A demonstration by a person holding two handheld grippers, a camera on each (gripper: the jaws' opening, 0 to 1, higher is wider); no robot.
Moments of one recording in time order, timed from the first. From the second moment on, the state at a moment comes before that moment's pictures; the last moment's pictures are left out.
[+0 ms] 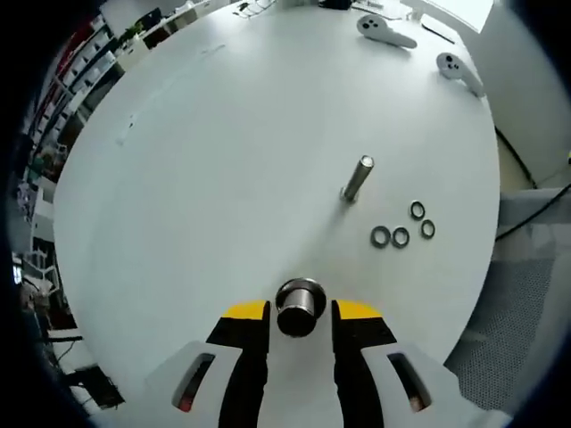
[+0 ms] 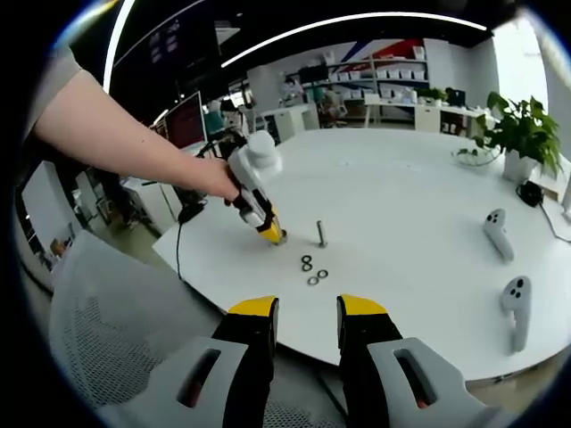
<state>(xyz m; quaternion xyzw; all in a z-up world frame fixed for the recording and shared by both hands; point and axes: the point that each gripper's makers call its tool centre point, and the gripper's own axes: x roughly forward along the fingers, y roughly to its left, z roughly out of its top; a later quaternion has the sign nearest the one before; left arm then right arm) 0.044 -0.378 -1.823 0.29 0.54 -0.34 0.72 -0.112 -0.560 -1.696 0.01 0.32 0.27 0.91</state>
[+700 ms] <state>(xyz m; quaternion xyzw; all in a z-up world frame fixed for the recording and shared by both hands) 0.004 -0.346 -1.734 0.07 0.37 -0.29 0.88 -0.118 -0.562 -1.705 -0.01 0.35 0.26 0.90</state>
